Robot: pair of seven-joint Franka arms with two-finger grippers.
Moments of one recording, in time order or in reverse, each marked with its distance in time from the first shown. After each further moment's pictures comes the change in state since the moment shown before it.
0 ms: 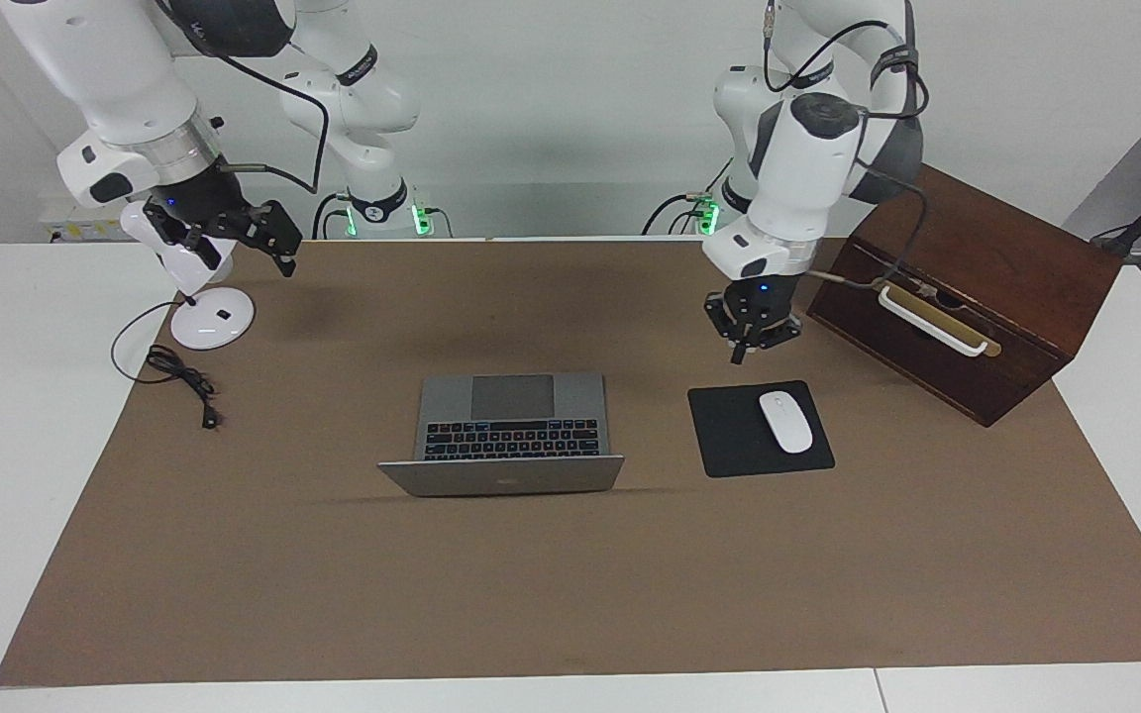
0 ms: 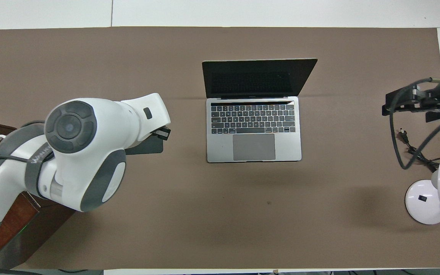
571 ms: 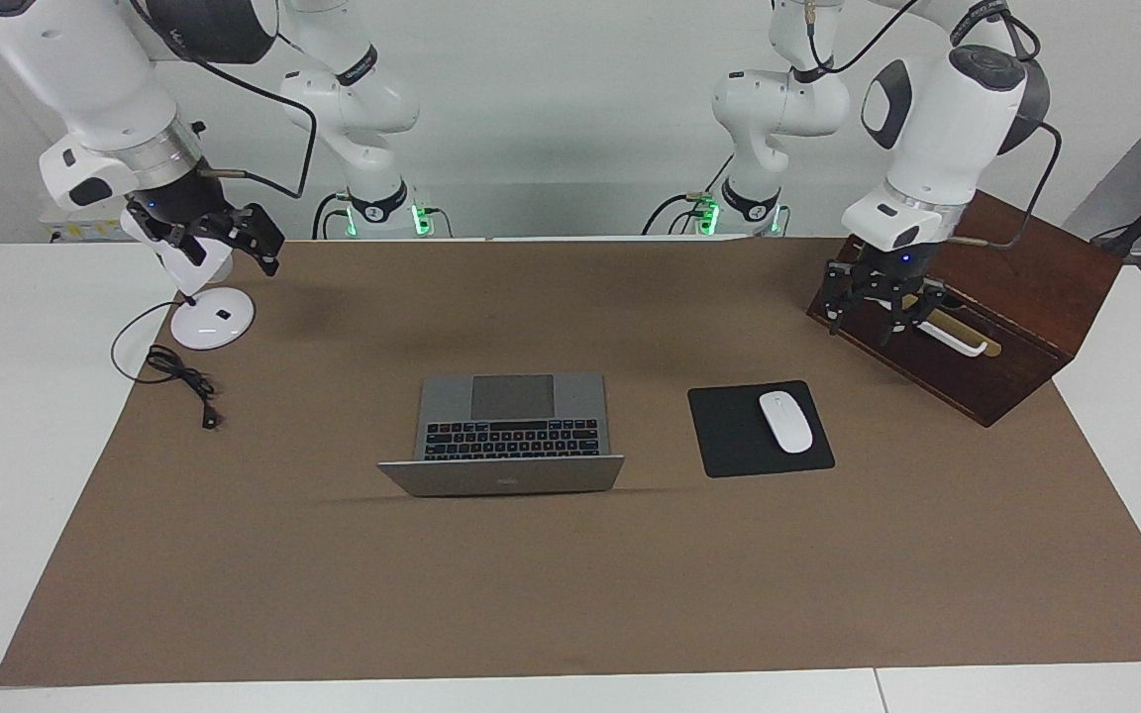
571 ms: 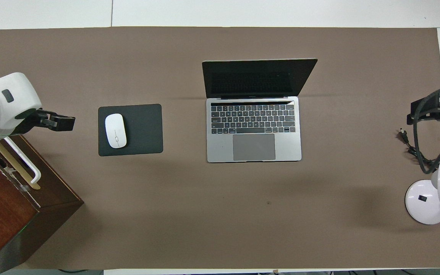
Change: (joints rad) left arm 0.221 -0.084 0.002 0.000 0.000 -0.079 0.056; right arm -0.011 0.000 -0.037 -0.012 0.000 -0.025 0.006
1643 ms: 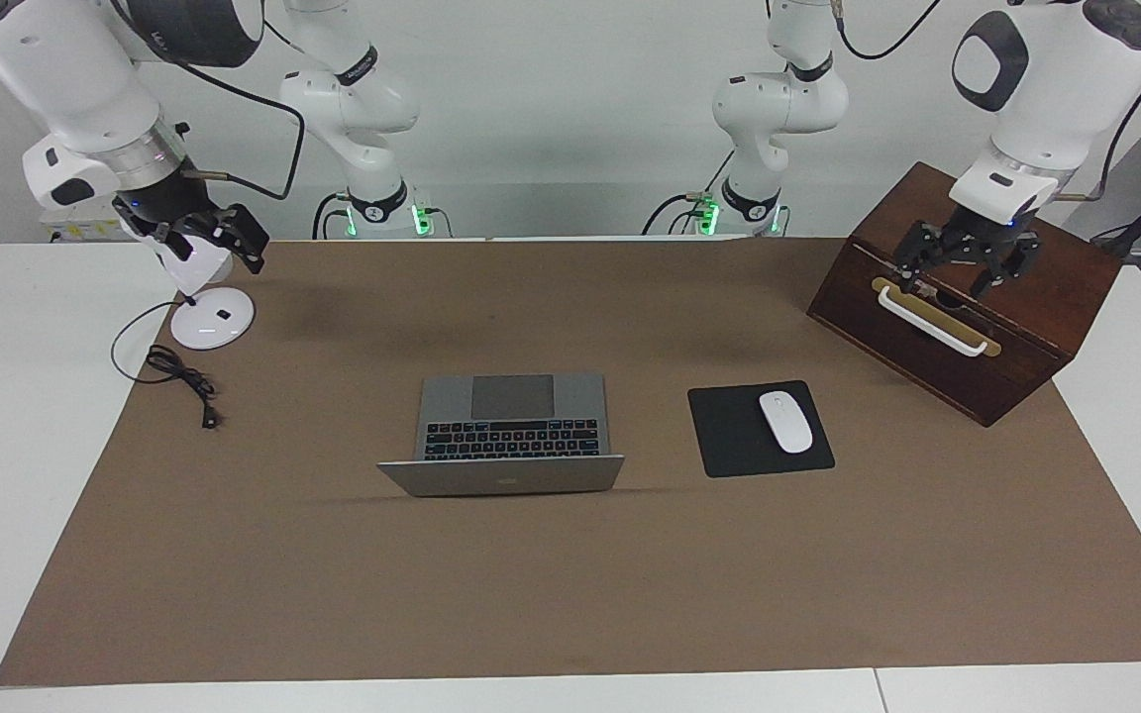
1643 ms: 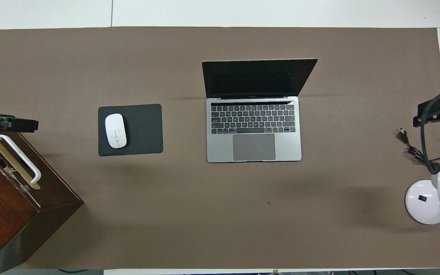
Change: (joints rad) left arm 0.128 0.014 -0.002 0.200 0.000 -0.329 -0.002; right arm 0.018 -0.001 -0.027 -0.001 -0.030 -0.023 0.000
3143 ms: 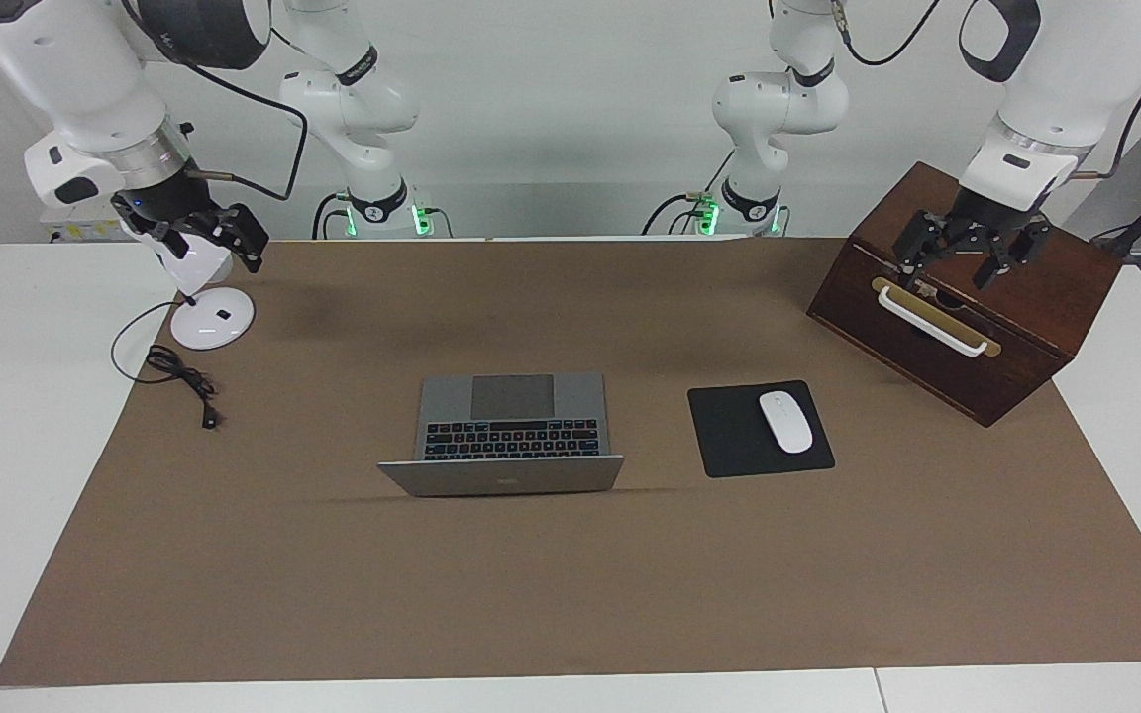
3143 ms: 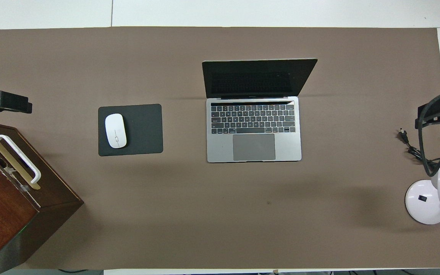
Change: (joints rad) left arm -0.051 0.093 -0.021 0.176 0.000 -0.045 -0.173; right arm 0.012 -0.002 -0.003 0.000 -0.024 -0.004 -0.004
